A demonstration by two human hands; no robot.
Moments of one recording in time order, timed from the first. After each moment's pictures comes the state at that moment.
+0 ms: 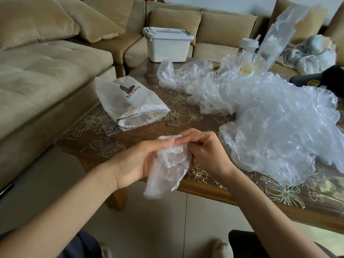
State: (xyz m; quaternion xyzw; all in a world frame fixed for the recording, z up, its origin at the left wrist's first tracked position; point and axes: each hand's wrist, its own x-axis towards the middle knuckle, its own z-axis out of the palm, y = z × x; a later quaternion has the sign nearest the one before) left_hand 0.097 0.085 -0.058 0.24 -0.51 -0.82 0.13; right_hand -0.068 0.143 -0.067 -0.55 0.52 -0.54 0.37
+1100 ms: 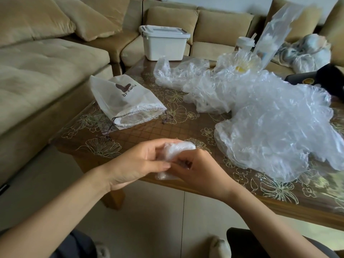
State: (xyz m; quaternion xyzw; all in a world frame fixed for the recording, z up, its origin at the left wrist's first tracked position) left_hand 0.098 0.093 -0.069 0.20 -0.63 -0.73 0.16; right_hand -0.054 0.172 -0.067 -0.68 0.64 -0.30 0.20
